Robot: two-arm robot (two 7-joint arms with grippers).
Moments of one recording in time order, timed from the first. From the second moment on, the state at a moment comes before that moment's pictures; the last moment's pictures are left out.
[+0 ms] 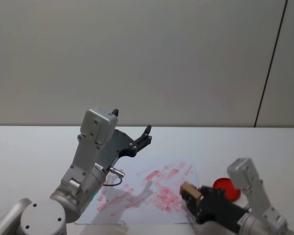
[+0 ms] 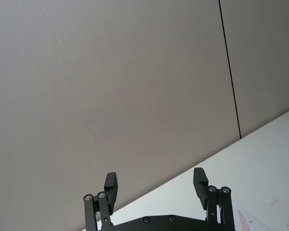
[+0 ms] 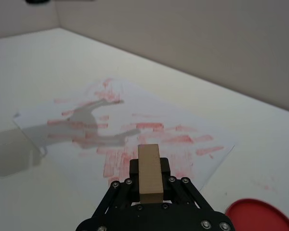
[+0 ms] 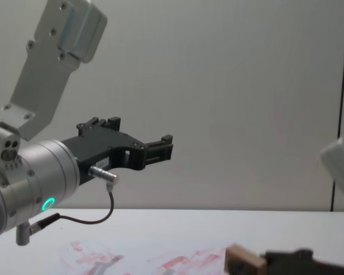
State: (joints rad) left arm -0.24 0.38 0.45 -1.63 -0.20 0.01 -0.01; right arm 0.10 0.28 -0.36 -1.47 0.16 0.08 0.46
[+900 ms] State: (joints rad) left arm -0.24 0.38 0.45 -1.63 -0.20 0.01 -0.01; right arm 0.09 0.33 -0.29 -1.54 0.22 0.07 0.35
